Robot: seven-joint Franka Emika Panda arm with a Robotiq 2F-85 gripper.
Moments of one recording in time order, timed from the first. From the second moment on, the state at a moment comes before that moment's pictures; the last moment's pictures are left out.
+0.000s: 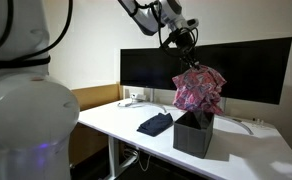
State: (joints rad) arm -0.10 -0.08 -0.01 -1.92 -0.50 1.97 0.66
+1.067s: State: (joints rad) arm -0.07 -0.08 -0.01 -1.93 -0.50 1.98 0.66
